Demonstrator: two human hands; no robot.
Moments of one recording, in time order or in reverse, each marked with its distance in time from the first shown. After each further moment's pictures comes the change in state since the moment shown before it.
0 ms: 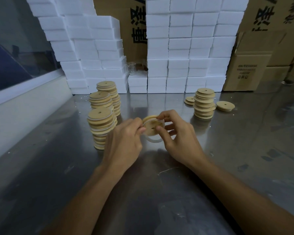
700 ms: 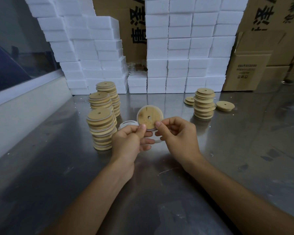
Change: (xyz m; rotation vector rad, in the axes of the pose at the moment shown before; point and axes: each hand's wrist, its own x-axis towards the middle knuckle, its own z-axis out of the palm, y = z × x) left_hand 0.003 0.028 0.012 -1.043 0.034 -1.020; right_hand 0.001 -0.007 0.014 0.468 0.197 0.340
